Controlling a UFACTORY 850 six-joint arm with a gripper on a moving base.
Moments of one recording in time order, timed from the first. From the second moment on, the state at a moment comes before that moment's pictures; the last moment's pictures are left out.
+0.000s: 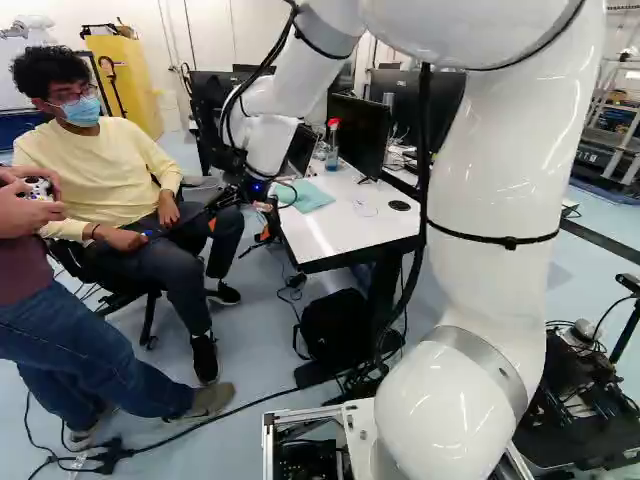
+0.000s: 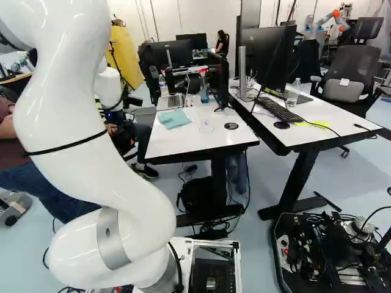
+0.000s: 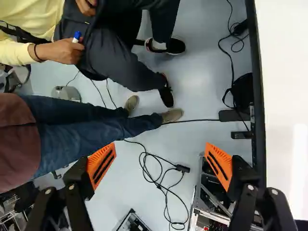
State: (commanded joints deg) arm 27.7 -12.6 -57.2 31.5 -28.7 0.0
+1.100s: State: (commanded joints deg) arm 16.8 -7.6 -54.2 11.1 -1.6 0.0
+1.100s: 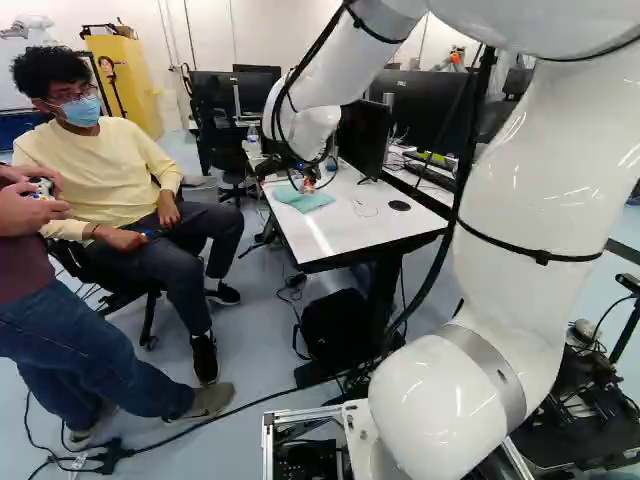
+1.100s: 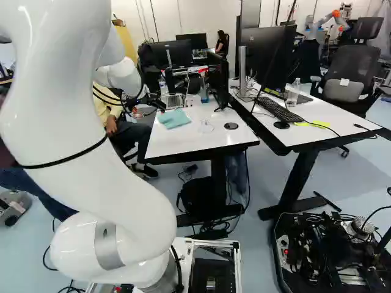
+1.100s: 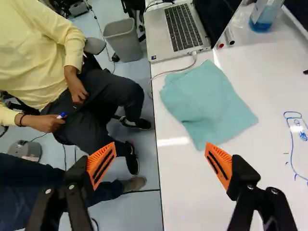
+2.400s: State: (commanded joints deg) arm 5.3 -23.0 -63.1 -20.4 8.2 0.0
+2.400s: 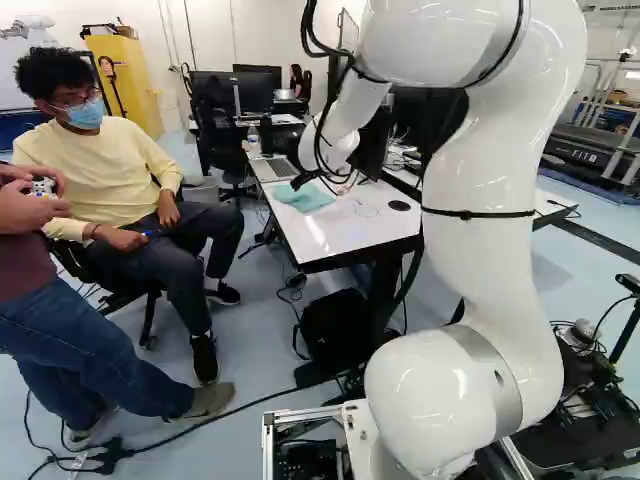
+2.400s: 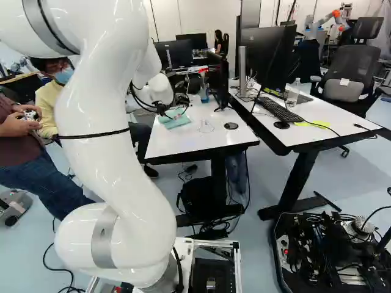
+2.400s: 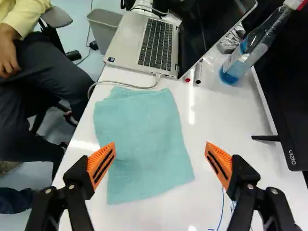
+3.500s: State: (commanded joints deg) arm -1.8 -32.3 -72.8 -53.0 8.2 0.0
